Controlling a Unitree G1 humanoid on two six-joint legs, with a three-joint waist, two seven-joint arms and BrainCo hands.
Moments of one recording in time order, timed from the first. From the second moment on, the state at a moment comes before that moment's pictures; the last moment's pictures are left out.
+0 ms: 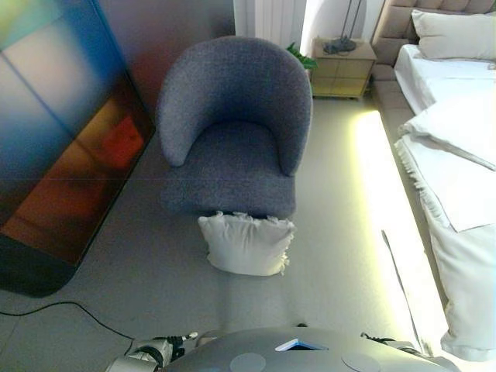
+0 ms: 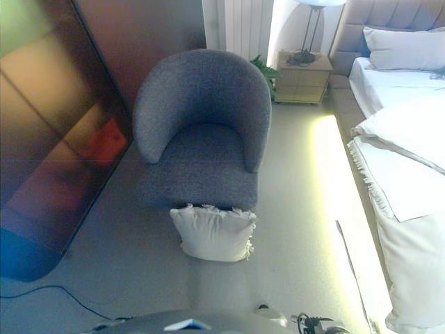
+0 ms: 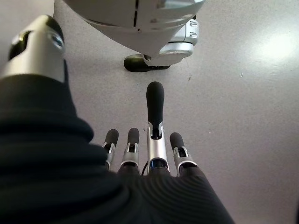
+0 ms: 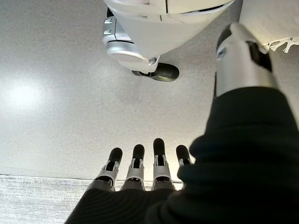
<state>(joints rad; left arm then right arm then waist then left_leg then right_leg) 0.00 0.22 -0.17 1.32 -0.21 0.30 0.13 0.03 -0.29 0.16 1.30 0.21 0.29 -0.11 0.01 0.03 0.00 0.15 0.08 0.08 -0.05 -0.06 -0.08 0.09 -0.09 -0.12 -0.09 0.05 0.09</state>
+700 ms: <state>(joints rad) 0.02 0.22 -0.17 1.32 -0.21 0.30 0.14 0.03 -0.29 0.16 1.30 0.21 0.29 -0.11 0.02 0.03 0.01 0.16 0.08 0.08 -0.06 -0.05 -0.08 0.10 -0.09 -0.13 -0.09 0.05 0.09</state>
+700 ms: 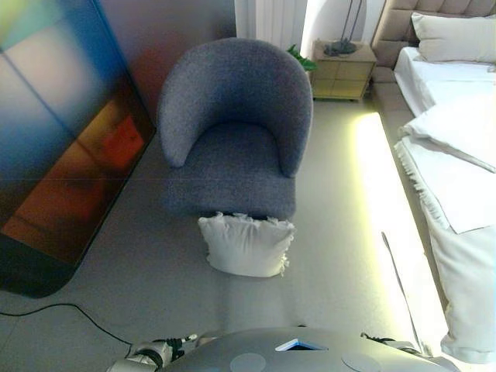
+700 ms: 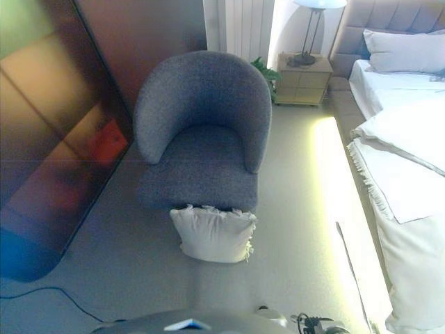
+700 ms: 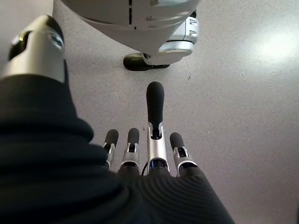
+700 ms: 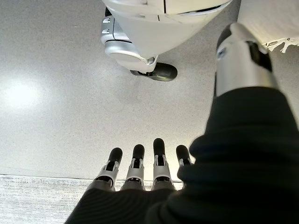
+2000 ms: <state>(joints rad) -0.01 0.22 -0.17 1.34 -0.21 0.30 0.15 -0.02 -0.28 0.16 1.31 0.21 0.31 -0.11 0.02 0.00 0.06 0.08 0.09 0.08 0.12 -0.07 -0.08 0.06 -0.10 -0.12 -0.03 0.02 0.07</state>
